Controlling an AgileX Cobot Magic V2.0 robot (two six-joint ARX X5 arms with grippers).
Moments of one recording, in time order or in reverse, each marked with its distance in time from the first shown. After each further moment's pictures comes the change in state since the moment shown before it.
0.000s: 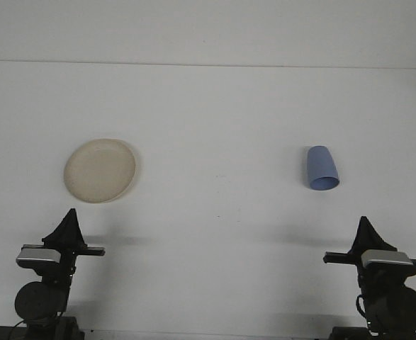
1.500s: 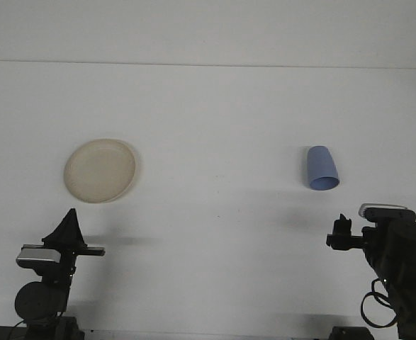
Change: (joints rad) left arm 0.000 0.000 0.000 0.000 0.000 0.000; right arm 0.000 0.510 0.496 -0.573 -0.001 -0.011
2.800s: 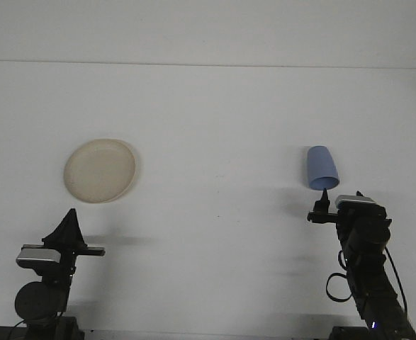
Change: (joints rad) left arm 0.000 0.000 0.000 0.000 0.000 0.000; right arm -0.001 0.211 -0.562 1.107 0.047 0.010
